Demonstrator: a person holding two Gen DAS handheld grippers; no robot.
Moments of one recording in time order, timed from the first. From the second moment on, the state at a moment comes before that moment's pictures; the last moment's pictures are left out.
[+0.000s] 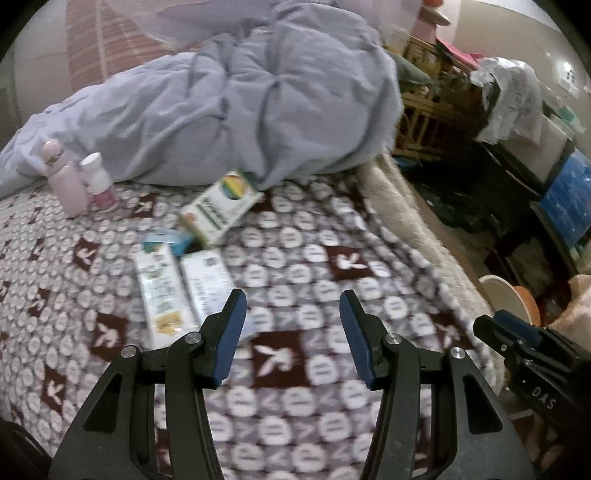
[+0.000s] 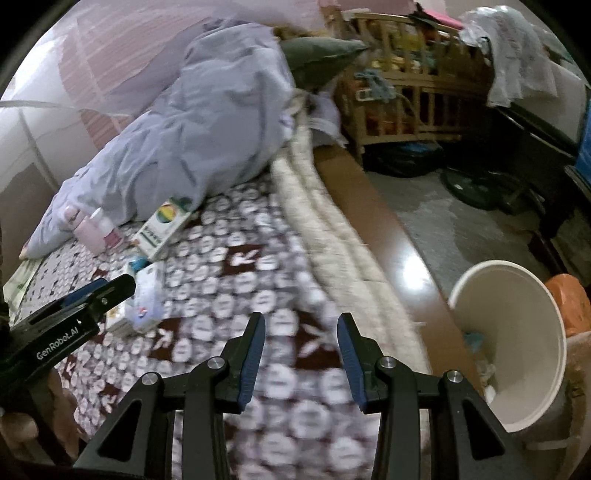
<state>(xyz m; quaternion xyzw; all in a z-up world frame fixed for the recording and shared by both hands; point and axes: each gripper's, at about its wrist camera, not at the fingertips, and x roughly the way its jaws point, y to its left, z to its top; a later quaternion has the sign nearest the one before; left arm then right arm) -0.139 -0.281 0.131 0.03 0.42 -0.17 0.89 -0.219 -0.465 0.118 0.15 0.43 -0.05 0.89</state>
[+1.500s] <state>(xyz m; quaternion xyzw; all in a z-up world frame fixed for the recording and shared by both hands) -0.051 -0.152 0.067 -0.12 0.52 -0.12 0.84 -0.106 -0.332 0.060 0.12 0.51 0.07 0.85</state>
